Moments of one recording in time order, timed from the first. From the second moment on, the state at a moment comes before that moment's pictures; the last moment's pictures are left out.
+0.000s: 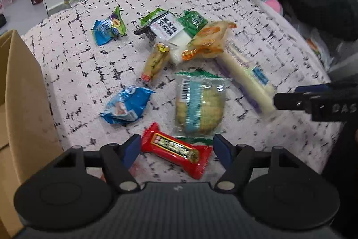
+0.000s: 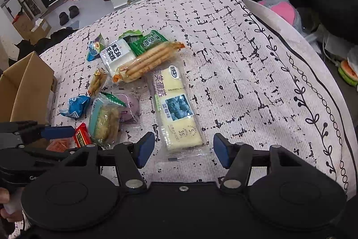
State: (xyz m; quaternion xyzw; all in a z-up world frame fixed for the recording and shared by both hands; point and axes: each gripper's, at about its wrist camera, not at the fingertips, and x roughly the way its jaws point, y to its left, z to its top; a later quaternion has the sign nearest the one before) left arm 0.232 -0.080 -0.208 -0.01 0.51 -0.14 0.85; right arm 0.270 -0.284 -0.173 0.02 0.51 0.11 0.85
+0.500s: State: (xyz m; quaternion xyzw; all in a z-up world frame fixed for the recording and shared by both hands) left arm 0.227 -0.087 -0.221 0.03 0.50 -0.14 0.86; right arm 0.282 -0.281 -0.183 0.01 0.51 0.10 0.85
